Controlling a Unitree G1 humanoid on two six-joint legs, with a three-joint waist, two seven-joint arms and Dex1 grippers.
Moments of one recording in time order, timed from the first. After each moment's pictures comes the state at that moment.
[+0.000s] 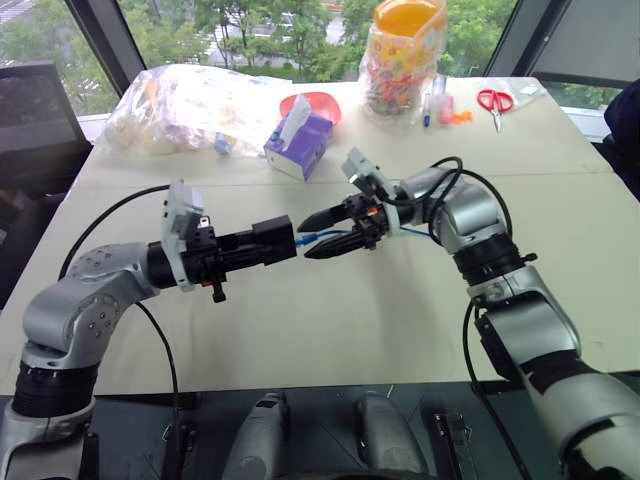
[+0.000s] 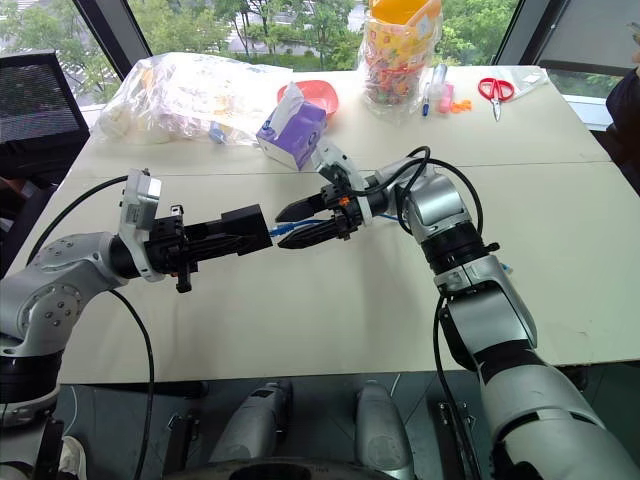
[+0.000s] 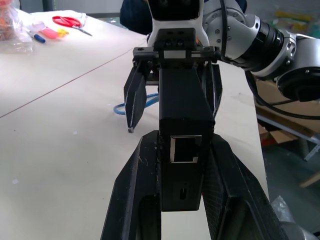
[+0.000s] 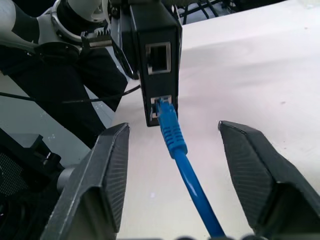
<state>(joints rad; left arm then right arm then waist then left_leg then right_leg) -0.32 0.71 0.14 -0.32 -0.81 0.68 -0.98 -1.03 -0.39 0.29 0.49 0.37 0.51 1.54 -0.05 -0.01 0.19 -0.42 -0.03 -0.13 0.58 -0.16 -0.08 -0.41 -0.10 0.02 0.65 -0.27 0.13</state>
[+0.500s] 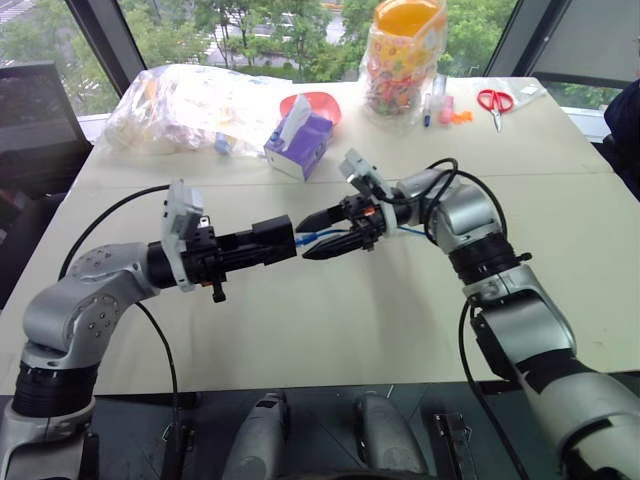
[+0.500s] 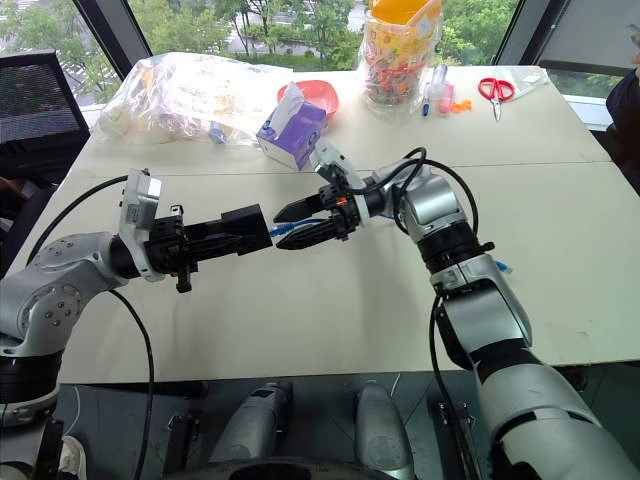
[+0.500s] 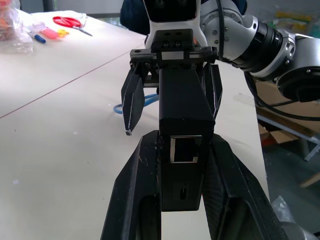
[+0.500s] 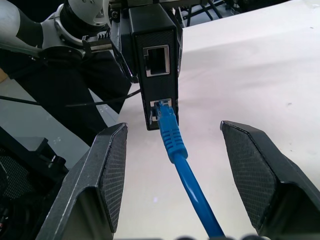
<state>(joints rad) -0.32 0.71 0.14 -0.32 -0.81 0.67 -0.98 -1.03 -0.36 0.29 0.52 0.36 0.52 1.55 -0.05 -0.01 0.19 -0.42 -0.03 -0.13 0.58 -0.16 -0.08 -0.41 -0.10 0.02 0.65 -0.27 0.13</state>
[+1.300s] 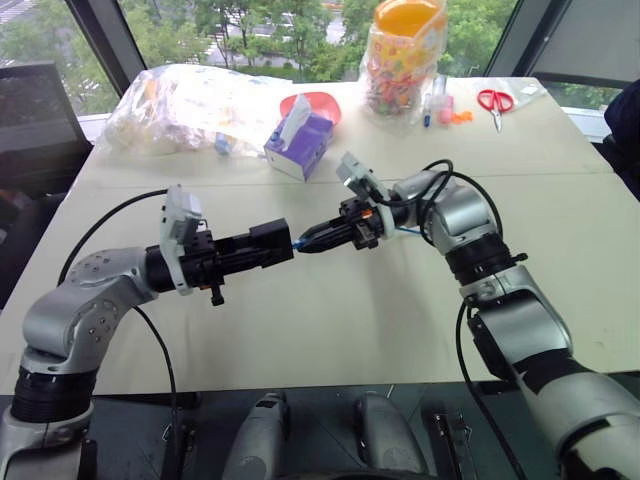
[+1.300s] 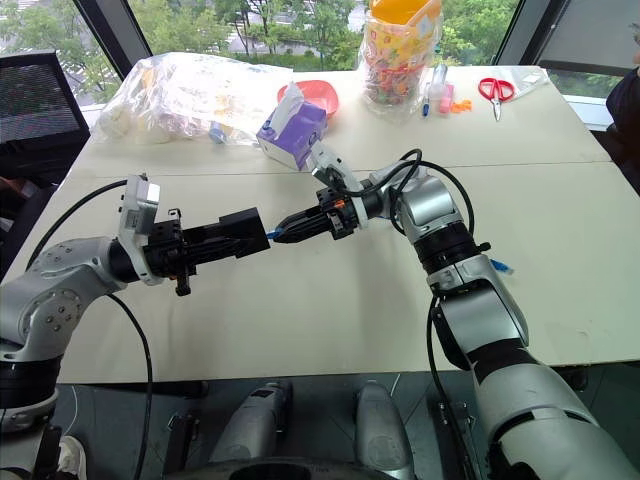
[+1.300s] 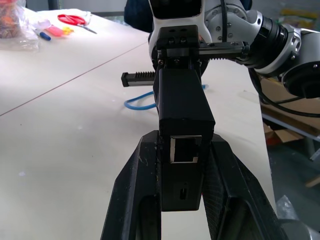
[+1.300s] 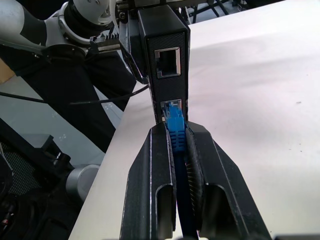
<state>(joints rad) -0.28 0.71 0.14 -0.33 -0.78 0.63 -0.99 -1.03 -0.35 0.29 0.53 0.34 0.51 1.57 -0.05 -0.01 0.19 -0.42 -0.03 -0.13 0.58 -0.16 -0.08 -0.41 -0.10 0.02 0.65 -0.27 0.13</state>
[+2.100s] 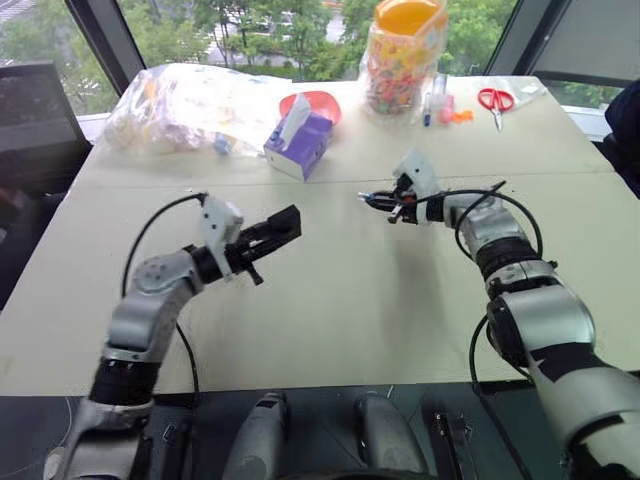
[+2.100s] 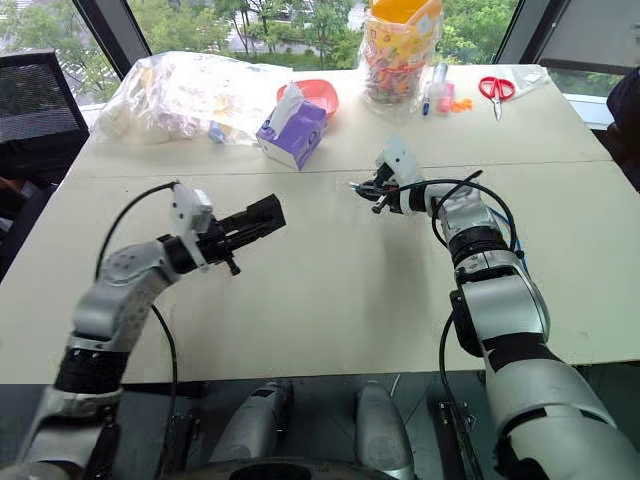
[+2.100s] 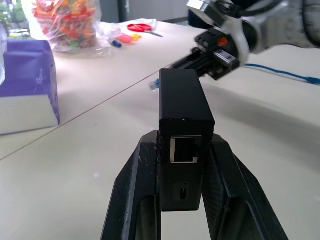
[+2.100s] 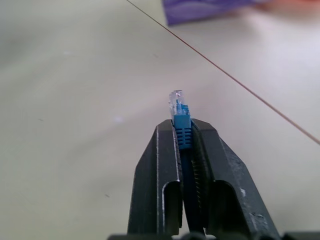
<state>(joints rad) -0.35 0.42 -0.03 -0.06 -0.40 0.27 -0.78 -1.07 -0.43 0.11 1.16 0.06 -0.02 0.89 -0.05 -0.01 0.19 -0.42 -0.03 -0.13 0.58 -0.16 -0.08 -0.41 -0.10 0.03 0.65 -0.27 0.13</state>
